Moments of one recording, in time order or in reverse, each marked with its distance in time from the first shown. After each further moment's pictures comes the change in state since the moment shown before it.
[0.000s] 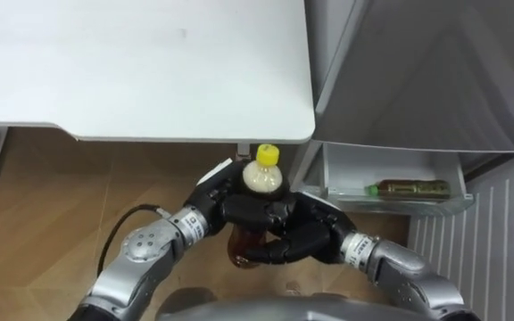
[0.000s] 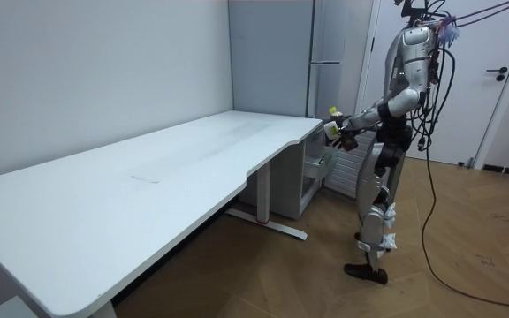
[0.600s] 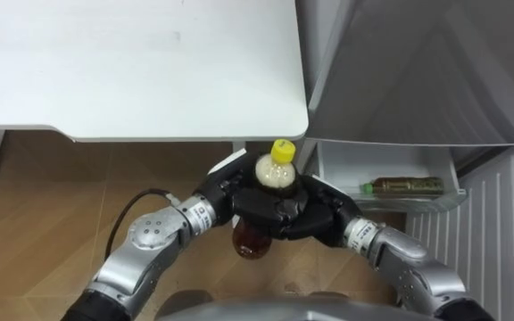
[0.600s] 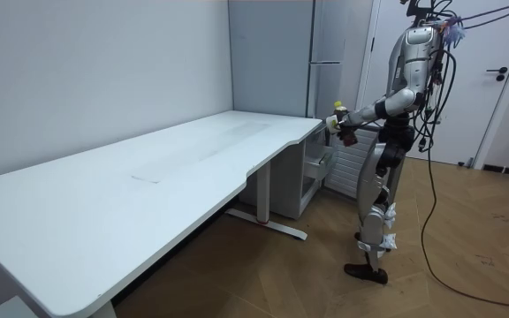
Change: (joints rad) left arm -0.052 -0.006 -0.027 -0.021 0.009 0.000 -0.030; right arm -0.037 -0.021 0.015 0.003 0.039 -0.019 -0.086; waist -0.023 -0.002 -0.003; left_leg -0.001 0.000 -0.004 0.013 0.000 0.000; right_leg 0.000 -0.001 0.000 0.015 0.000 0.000
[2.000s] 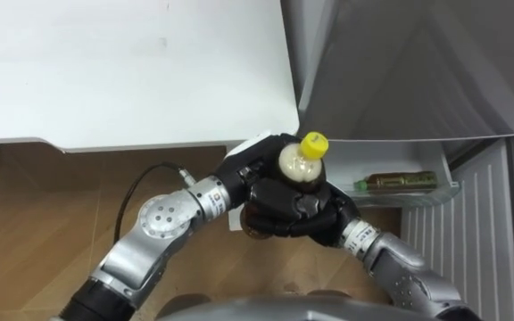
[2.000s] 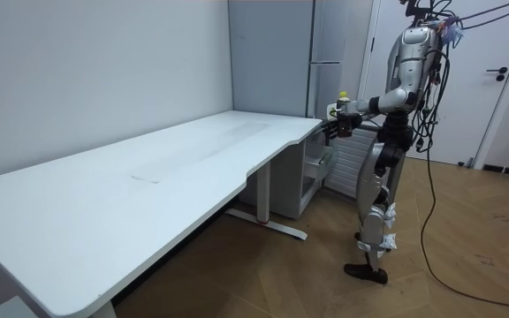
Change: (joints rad) left arm -0.038 0.007 -0.023 -0.152 0.154 0.007 0.019; right arm 0.027 0.030 0.031 0.015 0.206 -0.068 0.037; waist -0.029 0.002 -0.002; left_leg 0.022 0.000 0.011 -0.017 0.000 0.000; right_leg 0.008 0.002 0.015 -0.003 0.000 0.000
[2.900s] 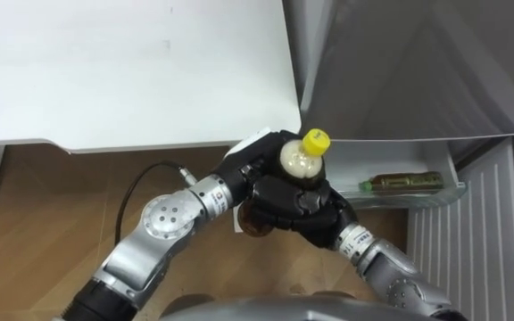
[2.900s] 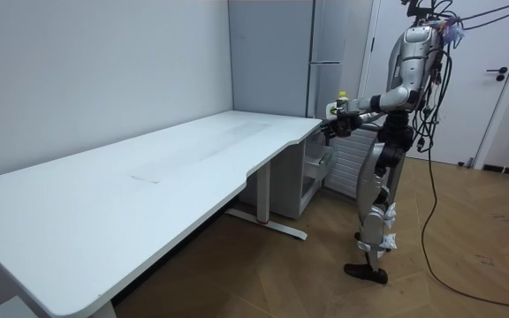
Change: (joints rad) left arm 0.000 -0.008 -0.017 -0.020 0.011 0.020 0.066; right arm -0.005 0.036 0.015 0.080 0.166 -0.022 0.023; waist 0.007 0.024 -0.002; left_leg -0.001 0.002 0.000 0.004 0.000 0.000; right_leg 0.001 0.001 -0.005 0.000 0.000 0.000
